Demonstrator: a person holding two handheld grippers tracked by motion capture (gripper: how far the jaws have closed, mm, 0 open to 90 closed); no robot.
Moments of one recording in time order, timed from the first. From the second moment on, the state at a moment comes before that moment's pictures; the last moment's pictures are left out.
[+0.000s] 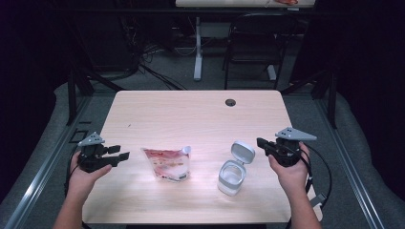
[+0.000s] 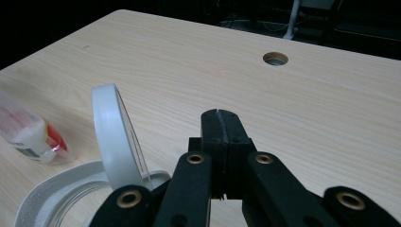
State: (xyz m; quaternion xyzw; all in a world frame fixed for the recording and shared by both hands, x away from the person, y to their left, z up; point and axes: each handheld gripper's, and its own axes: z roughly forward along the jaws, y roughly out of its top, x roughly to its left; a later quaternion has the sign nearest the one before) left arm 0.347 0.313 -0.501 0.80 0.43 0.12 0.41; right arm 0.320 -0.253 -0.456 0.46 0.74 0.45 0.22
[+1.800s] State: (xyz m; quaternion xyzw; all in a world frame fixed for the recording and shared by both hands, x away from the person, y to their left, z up) left arm 0.347 0.314 -0.501 0.80 0.43 0.13 0.41; right arm 0.278 -0.226 -0.484 0.42 0.76 0.47 0.19
